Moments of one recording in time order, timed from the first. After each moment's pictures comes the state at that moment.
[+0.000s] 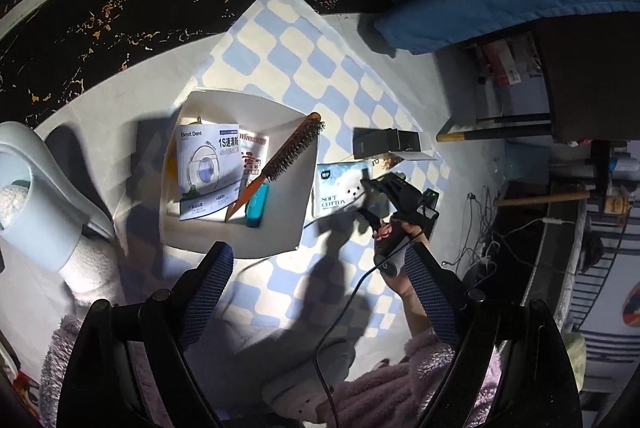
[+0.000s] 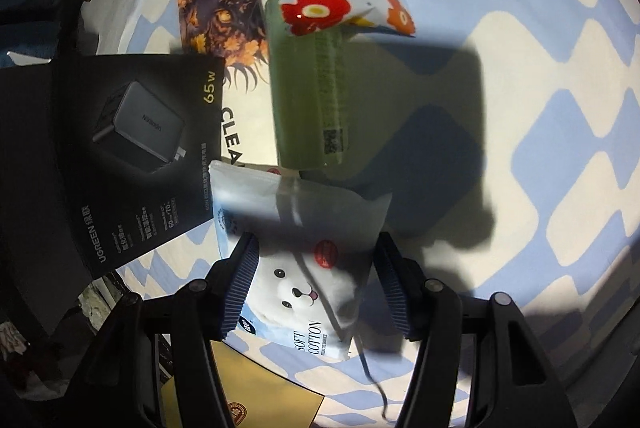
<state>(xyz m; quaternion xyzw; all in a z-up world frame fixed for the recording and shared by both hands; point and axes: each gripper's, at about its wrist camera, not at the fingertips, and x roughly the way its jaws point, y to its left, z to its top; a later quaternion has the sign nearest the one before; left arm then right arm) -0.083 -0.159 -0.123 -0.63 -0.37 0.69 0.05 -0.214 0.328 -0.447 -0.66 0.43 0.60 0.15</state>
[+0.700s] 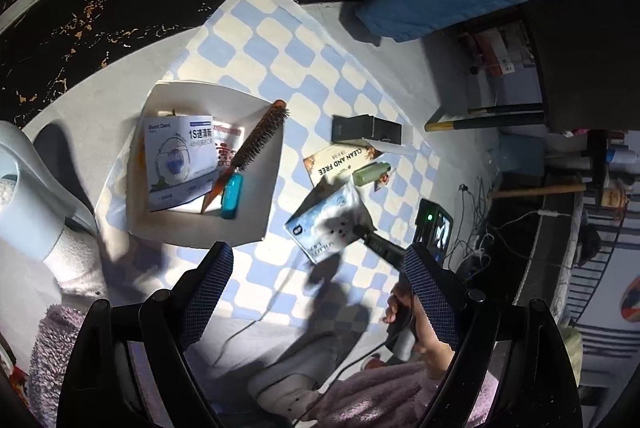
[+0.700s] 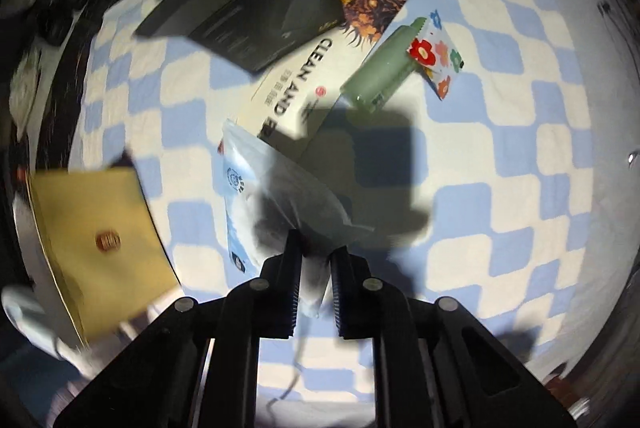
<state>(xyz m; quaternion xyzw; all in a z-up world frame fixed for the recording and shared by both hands) -0.098 -0.124 -0.114 -0.63 -0.36 0.68 0.06 -0.163 0.313 -0.337 -0.73 0.00 0.68 -0.05</state>
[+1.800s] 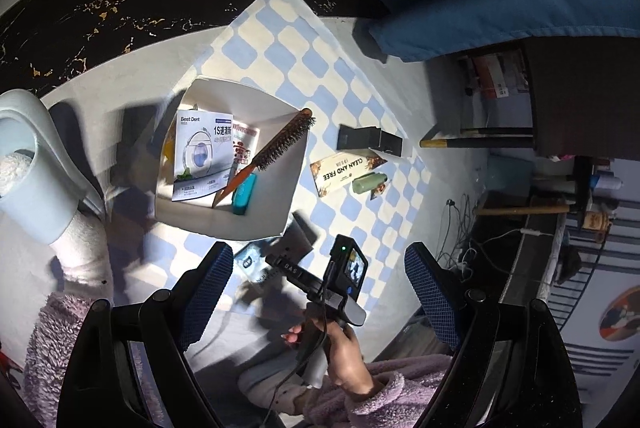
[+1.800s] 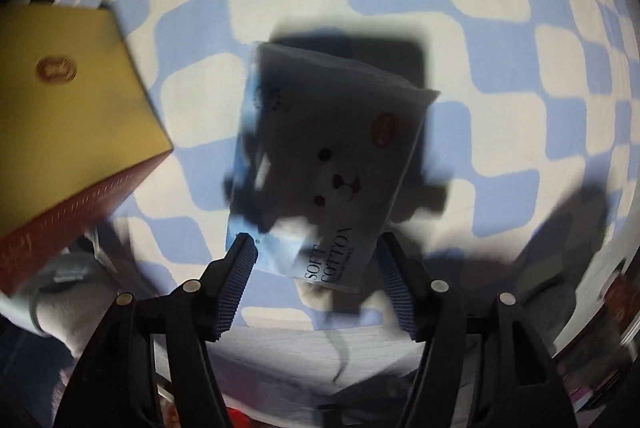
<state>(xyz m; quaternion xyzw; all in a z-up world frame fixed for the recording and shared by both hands) -0.072 -0.177 -0.118 -0.61 -0.41 0.68 0.05 -0.074 0.208 -0.448 -0.80 0.13 0.58 0.03</state>
